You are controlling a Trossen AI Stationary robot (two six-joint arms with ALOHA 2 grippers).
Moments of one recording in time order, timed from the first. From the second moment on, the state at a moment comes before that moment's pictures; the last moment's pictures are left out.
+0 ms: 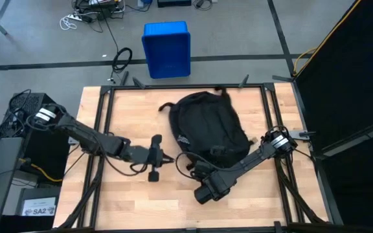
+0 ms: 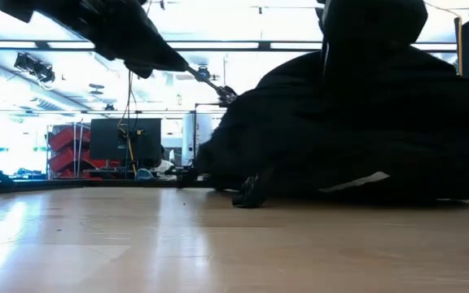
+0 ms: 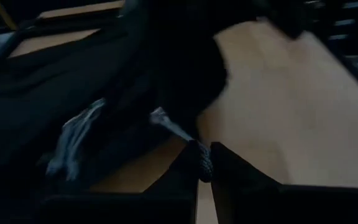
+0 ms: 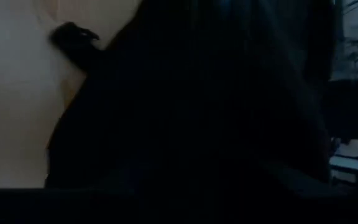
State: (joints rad) left arm -0.37 1.29 0.67 0.14 -0.33 -0.08; right arm 0.52 2.15 1.89 -1.57 0.72 0.78
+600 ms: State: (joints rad) left arm -0.36 1.55 0.82 0.21 -0.28 0.02; right arm 0.45 2.14 1.89 -1.40 0.73 0.53
